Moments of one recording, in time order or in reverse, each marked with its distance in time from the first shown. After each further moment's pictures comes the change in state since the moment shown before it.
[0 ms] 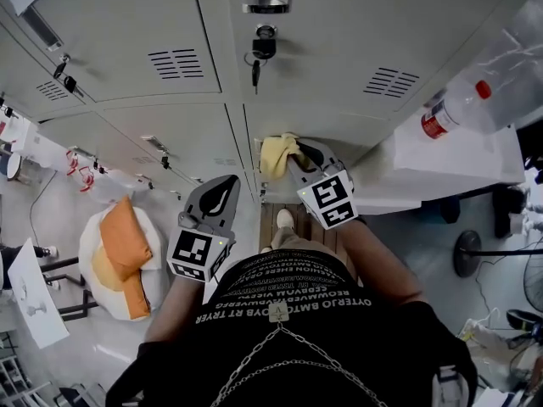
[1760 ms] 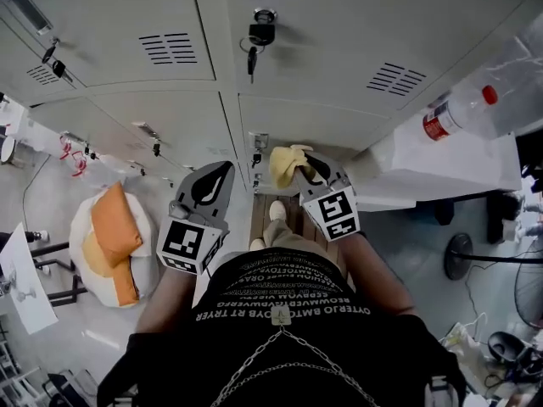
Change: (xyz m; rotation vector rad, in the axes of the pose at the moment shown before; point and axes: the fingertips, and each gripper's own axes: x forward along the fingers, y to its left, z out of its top) left arm 0.009 0.000 0.013 0.003 -0.045 0.034; right arm -0.027 0.004 -0.049 0.029 0.041 0.007
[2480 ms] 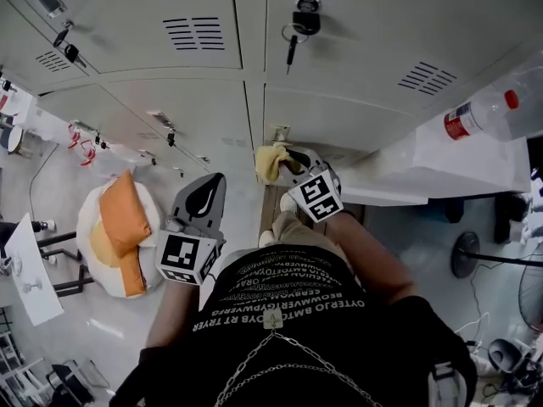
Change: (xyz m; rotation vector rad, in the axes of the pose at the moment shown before) left arm -0.052 0.032 -0.041 -0.067 0.064 0.110; right arm 0.084 0.063 -0.043 -0.046 0.064 0.161
